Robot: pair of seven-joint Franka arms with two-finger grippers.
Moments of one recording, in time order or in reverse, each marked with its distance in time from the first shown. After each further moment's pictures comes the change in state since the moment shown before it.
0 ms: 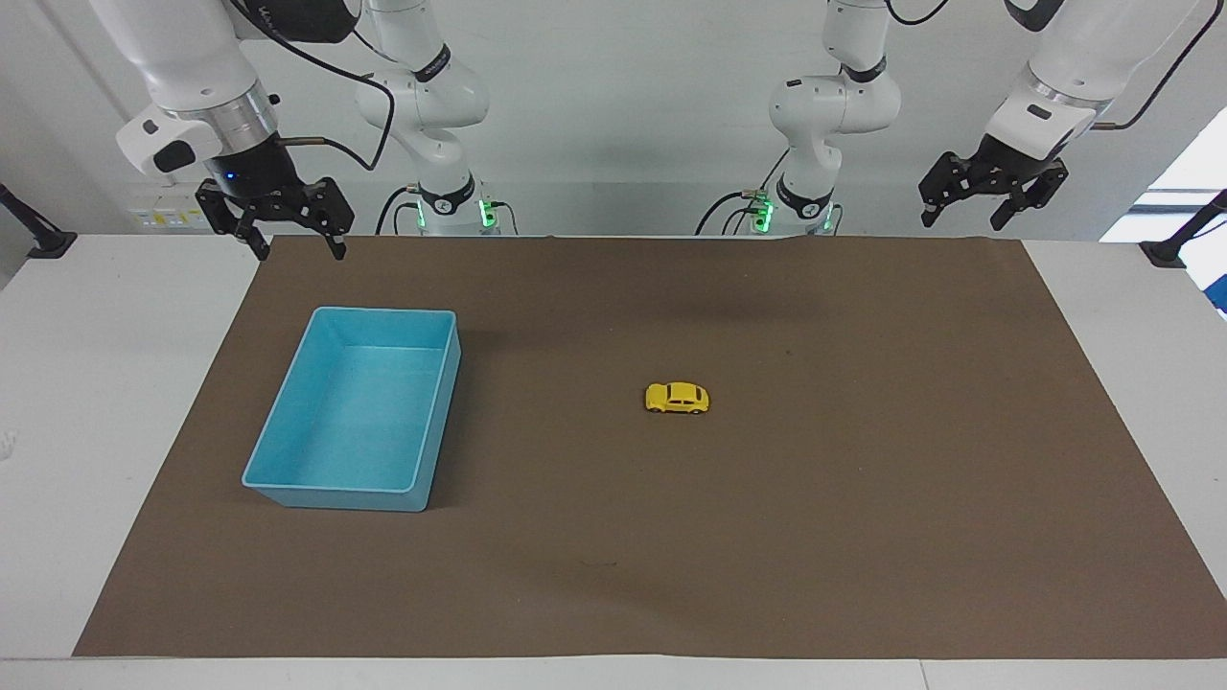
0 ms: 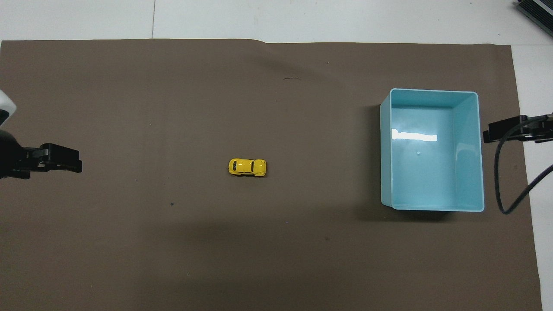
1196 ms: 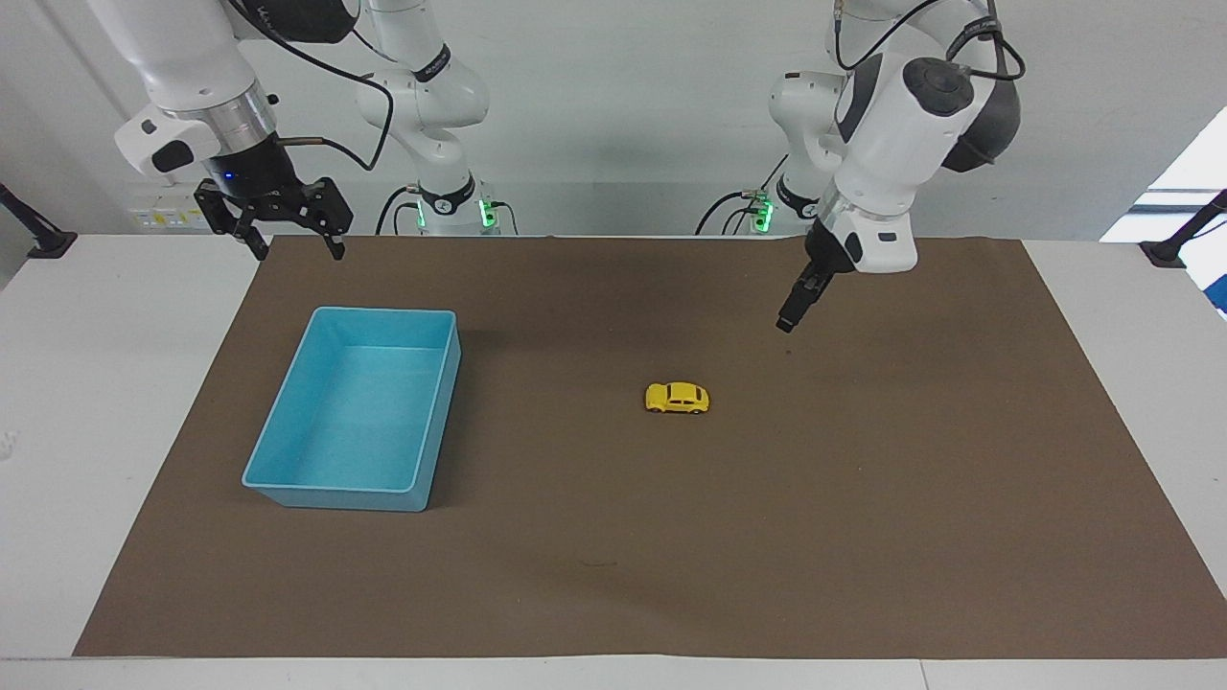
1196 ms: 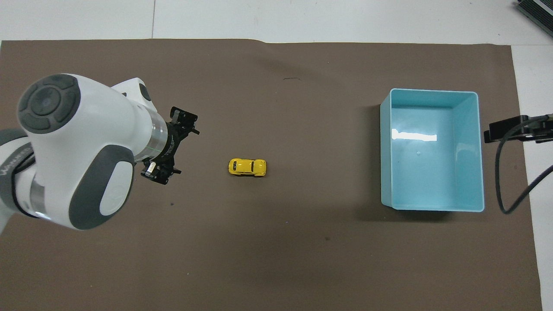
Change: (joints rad) left arm -0.285 0.179 -0.006 -0.119 -0.102 0.427 -1.294; right arm 0.000 0.000 -0.002 0.000 0.000 0.000 0.000
